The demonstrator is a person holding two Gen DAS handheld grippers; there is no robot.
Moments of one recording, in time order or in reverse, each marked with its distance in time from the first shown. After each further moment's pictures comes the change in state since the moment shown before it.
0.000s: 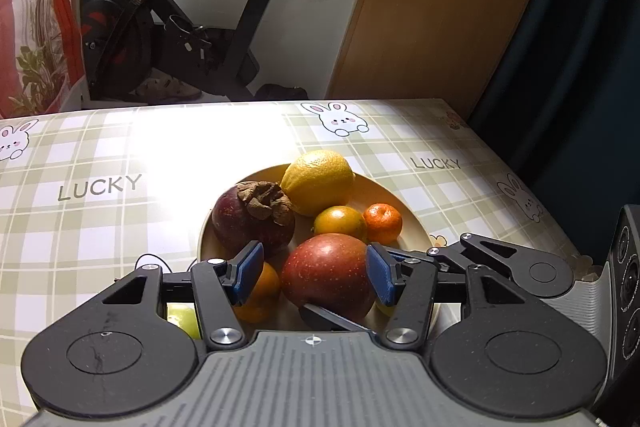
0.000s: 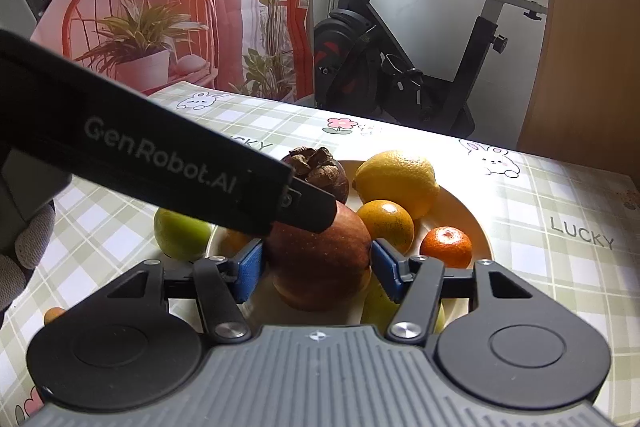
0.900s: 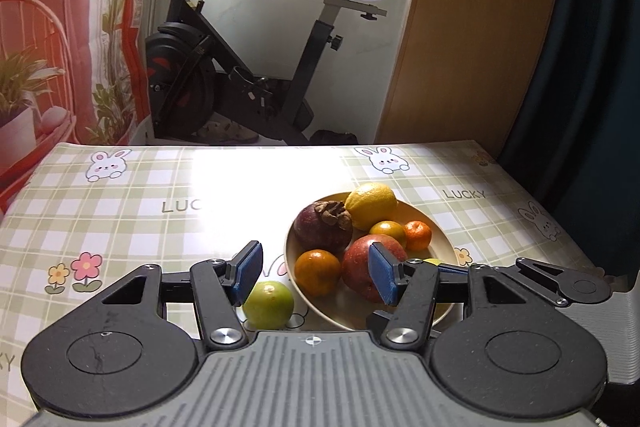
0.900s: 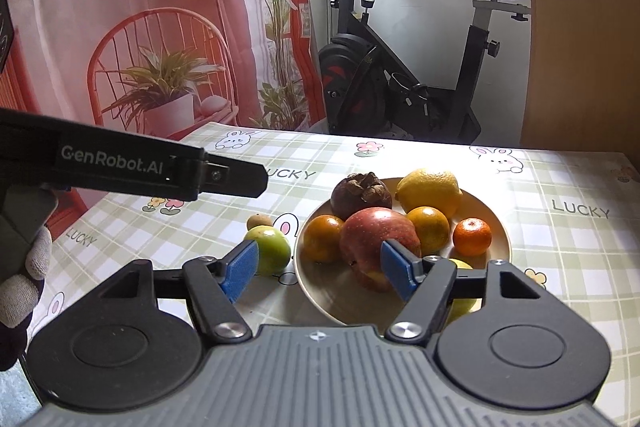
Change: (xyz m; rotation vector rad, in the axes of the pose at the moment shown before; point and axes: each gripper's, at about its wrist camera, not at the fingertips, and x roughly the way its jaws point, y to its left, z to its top) left arm -0.094 0.002 -0.024 -0.011 -0.141 0.183; right arm -0.067 0.031 0.007 0.133 -0.067 0.055
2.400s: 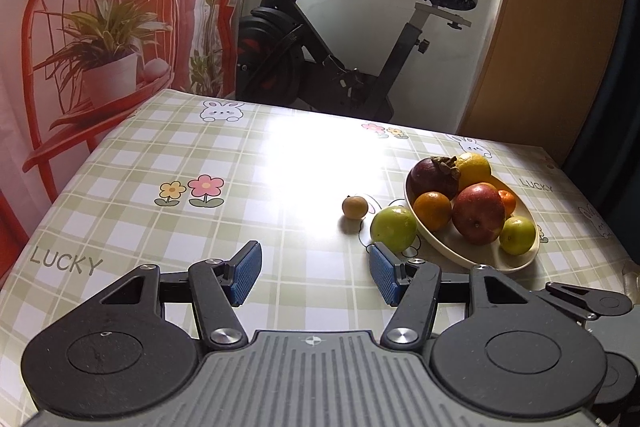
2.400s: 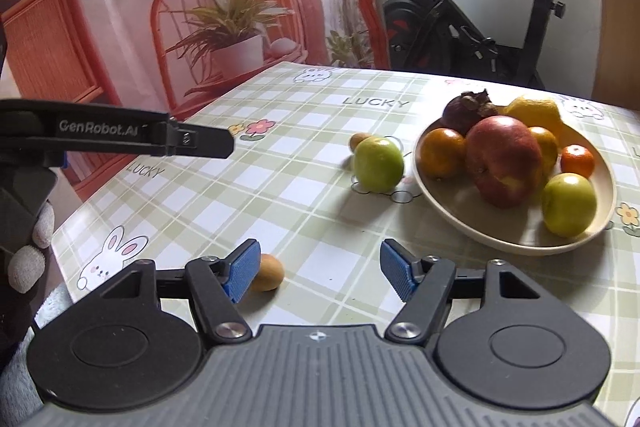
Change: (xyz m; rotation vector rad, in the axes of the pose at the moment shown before) left arm -0.049 0.065 -0.061 -0.142 -0.006 0.159; right arm 0.018 0.059 -0.048 -0.072 0.137 0.178
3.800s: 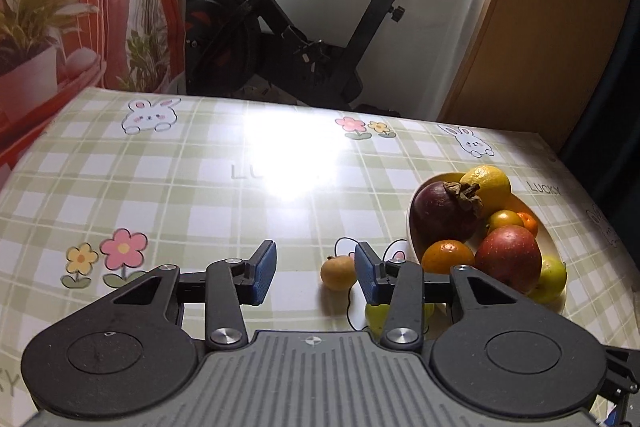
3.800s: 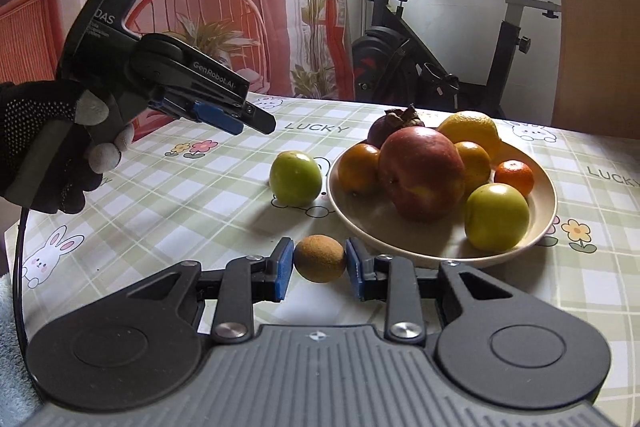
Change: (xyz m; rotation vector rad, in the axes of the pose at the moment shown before) left arm 0.128 0.000 0.054 0.027 0.114 -0.136; right arm -0.009 -0.051 -0.024 -0.017 -0.141 -0.120
